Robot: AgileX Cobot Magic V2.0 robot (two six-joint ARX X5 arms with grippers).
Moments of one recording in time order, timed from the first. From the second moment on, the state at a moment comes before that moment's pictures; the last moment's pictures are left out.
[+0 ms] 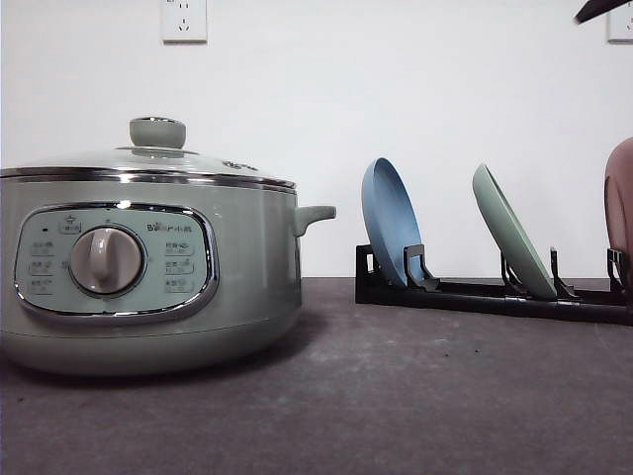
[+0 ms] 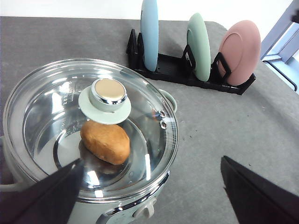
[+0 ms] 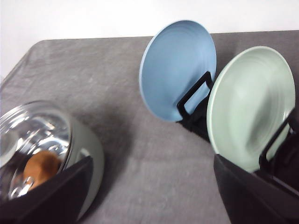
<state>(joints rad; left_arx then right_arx) -0.03 0.69 1.00 -0.80 0.60 -0.01 0.05 1.26 1.40 -0.69 -0.44 0.15</state>
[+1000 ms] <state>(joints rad) -0.03 0.69 1.00 -0.80 0.60 -0.01 0.10 1.84 1.59 -0.50 -0.29 0.15</state>
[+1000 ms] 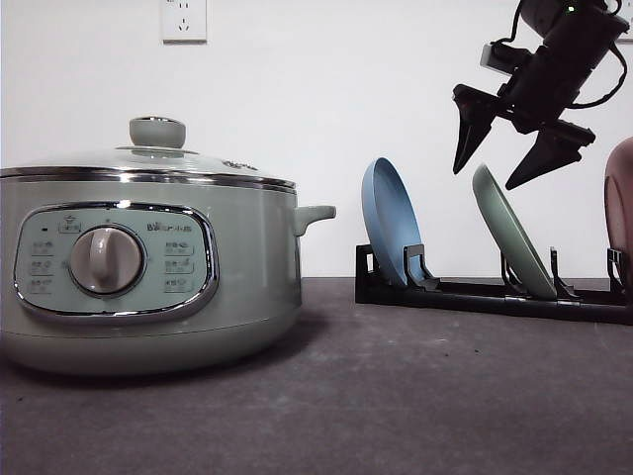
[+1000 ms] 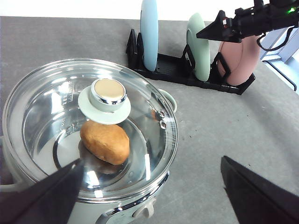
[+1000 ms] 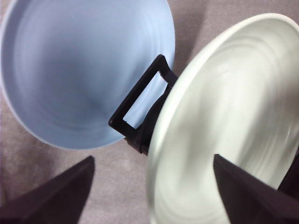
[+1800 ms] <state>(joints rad) -0.03 0.69 1.00 -0.80 0.60 -0.01 0.10 1.85 1.59 -0.50 -0.30 0.15</state>
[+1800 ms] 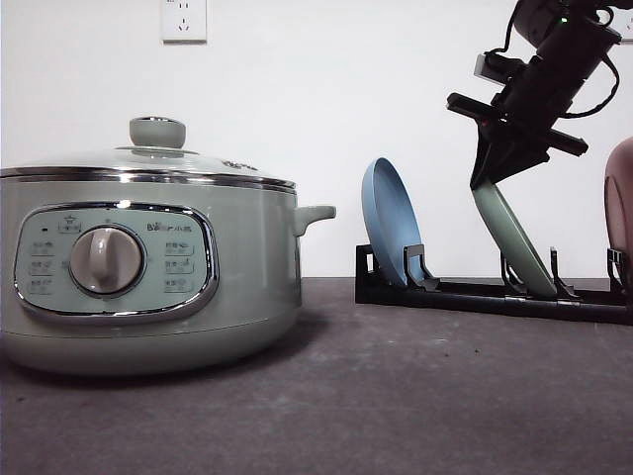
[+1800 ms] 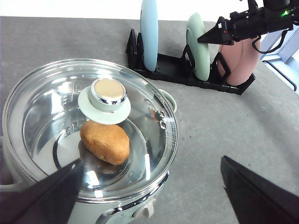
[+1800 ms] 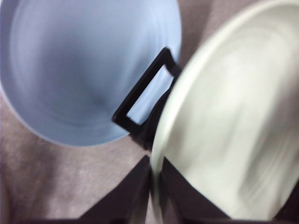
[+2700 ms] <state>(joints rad) -0.03 0.69 1.00 -0.80 0.60 -0.01 0.17 1.50 1.64 -0.71 -0.34 0.11</state>
